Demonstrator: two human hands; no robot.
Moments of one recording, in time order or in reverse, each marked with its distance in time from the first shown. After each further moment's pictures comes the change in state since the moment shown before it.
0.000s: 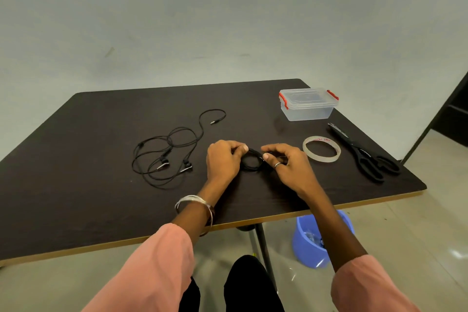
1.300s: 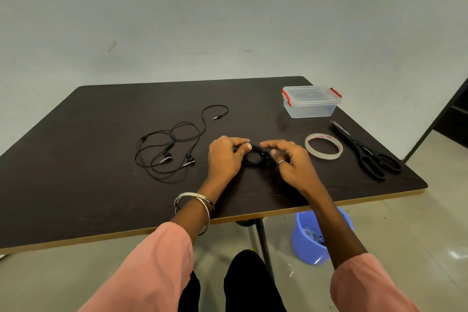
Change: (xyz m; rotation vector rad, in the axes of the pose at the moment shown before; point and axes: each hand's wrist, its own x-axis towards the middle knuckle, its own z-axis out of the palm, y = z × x) left_hand -0.006 -0.005 -0.003 -0.037 -0.009 0.049; right_hand -0.004 0.004 0.001 -0.022 -0.034 -0.123
